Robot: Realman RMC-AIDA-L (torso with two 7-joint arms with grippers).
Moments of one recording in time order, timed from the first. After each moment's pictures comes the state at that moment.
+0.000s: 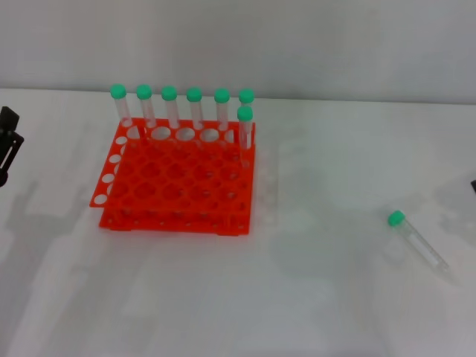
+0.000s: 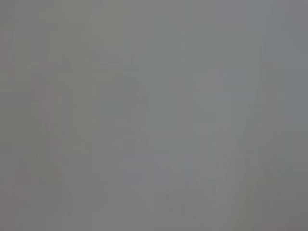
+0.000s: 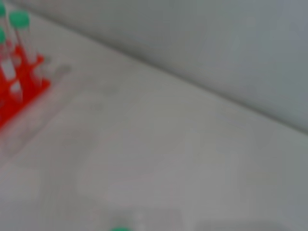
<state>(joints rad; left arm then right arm) -0.32 -2.08 1.32 0.06 0.12 1.58 -0.44 0.40 2.01 -1.29 -1.77 0.45 1.52 -0.39</state>
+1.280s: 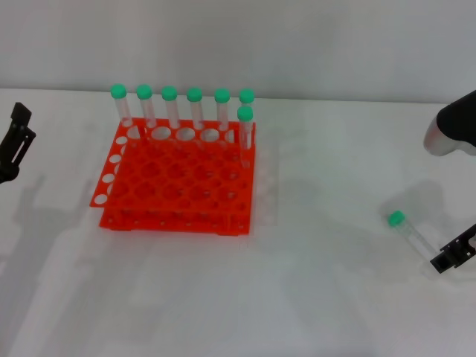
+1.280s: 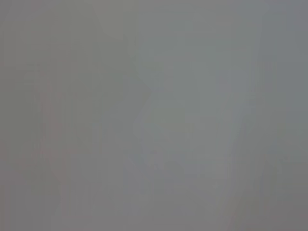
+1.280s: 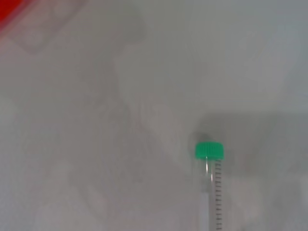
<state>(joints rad) -0.35 -2.08 1.33 0.06 0.13 1.53 -0.43 0.59 2.02 -1.55 -1.40 0.37 1.54 -0.25</state>
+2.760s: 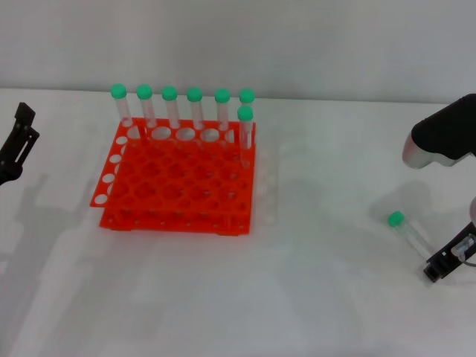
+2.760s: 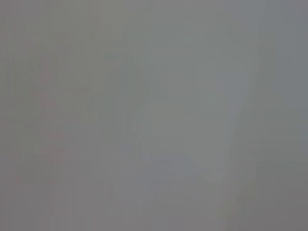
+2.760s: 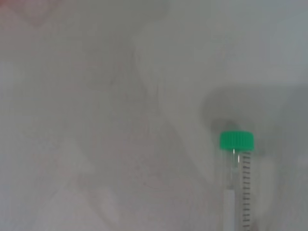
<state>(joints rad) -0.35 -2.08 1.33 0.06 0.13 1.52 -0.43 0.68 2.02 -1.58 -1.21 0.40 1.49 -0.25</state>
